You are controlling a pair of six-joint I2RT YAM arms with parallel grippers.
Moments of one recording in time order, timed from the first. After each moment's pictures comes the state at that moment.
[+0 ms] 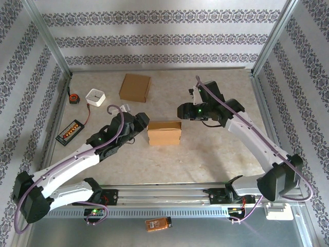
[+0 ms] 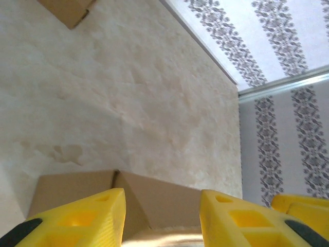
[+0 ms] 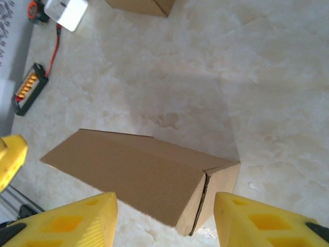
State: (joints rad) left arm -0.69 1.08 0.80 -0.23 -0.20 -1.15; right arm 0.47 1.37 1.27 -0.79 -0.32 0.47
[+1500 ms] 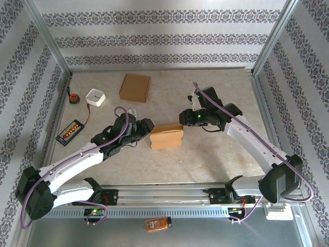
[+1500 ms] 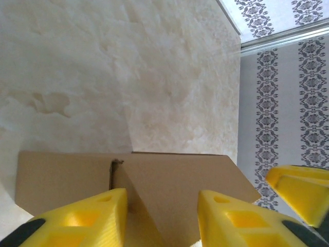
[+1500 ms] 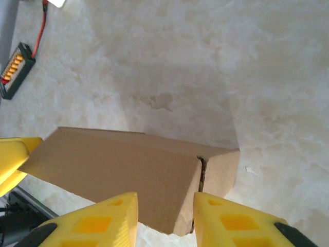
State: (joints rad) left arm -0.69 1.12 0.75 -0.18 0.01 -1.19; right arm 0.50 1.32 1.17 -0.77 -0.32 0.46
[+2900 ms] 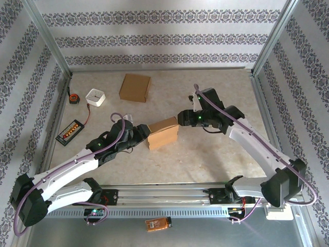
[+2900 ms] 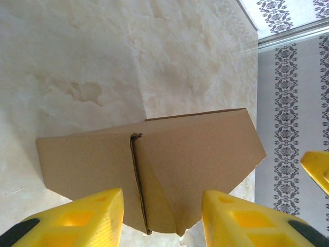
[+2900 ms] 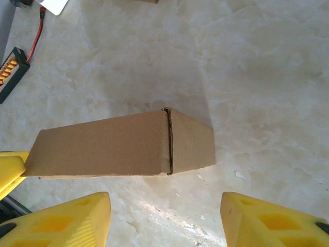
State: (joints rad) left arm -0.71 1.02 0.68 -0.26 -0.04 -1.17; right arm 0.51 1.29 1.17 -0.76 -0.25 0.45
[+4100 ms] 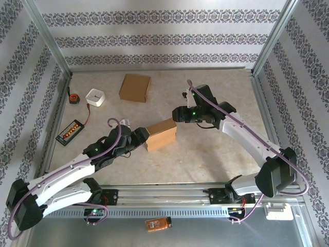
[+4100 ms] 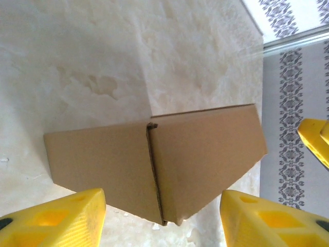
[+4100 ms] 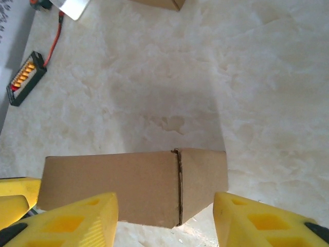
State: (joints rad) left arm -0.75 0.96 0.62 -0.28 -0.09 -1.21; right arm 0.51 1.41 1.20 -0.66 -0.32 0.44
